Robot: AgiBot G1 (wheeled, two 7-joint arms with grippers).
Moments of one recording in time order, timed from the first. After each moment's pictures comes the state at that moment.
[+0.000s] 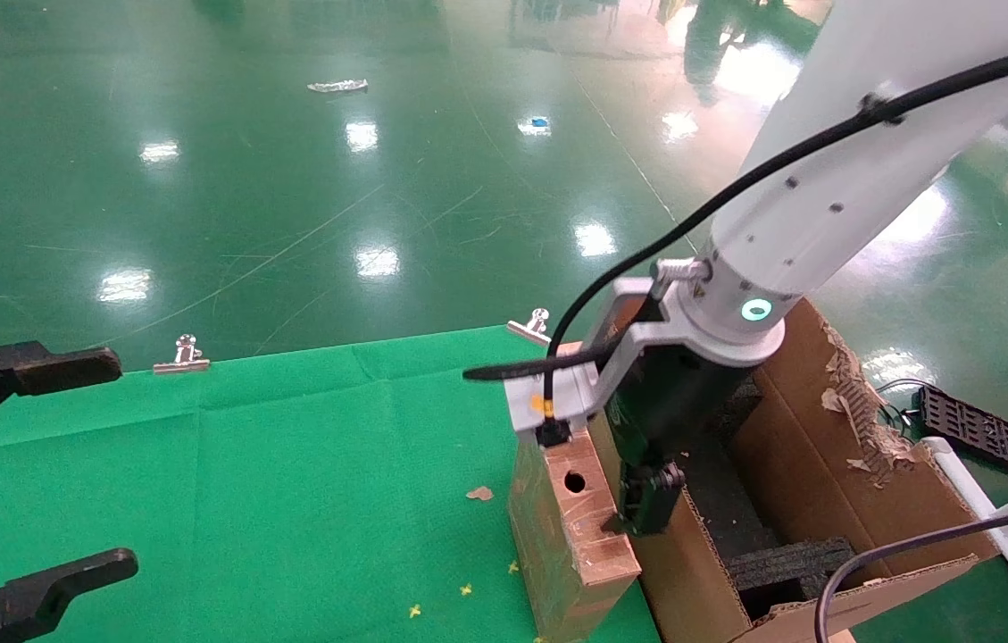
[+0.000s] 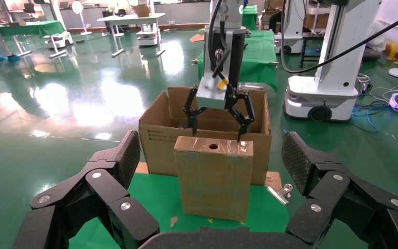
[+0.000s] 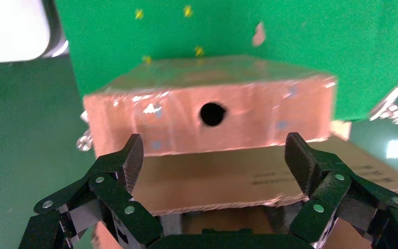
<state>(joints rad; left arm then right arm) -1.08 0.61 0.28 -1.28 0.73 1.49 -0.18 2.19 -0.92 -1.60 1.36 -1.44 -1.57 0.75</state>
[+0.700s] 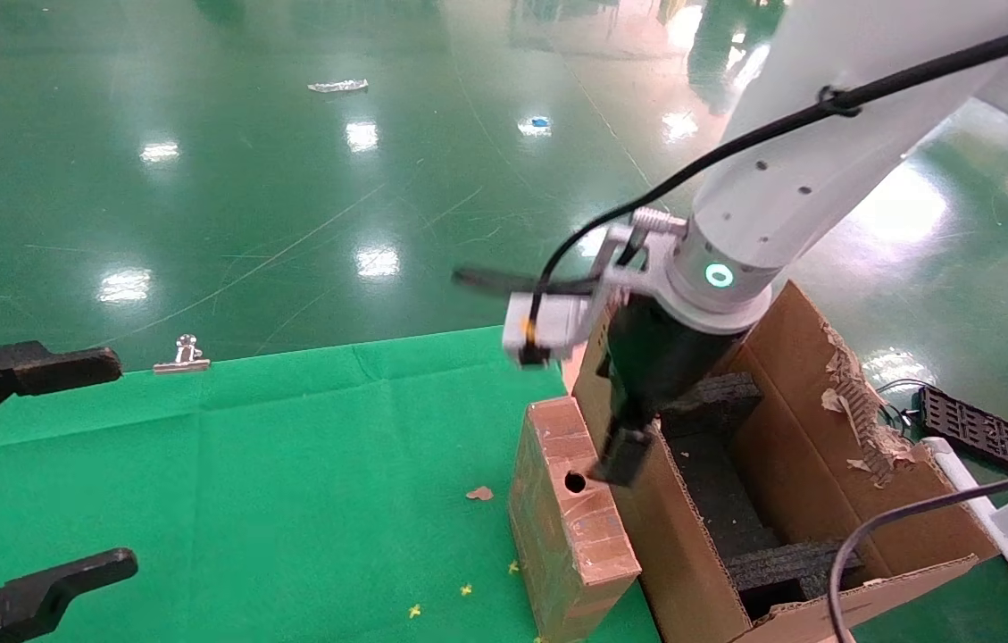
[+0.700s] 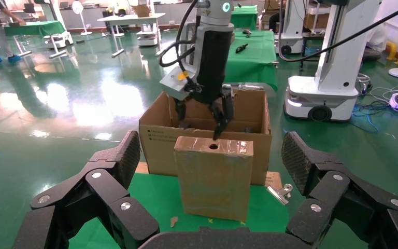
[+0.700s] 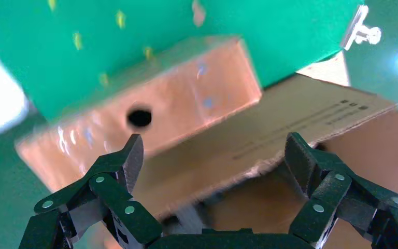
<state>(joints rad) -1.08 0.61 0.29 -1.28 0.73 1.49 -0.18 2.26 -0.96 -1.76 1.30 -1.39 -1.49 1.12</state>
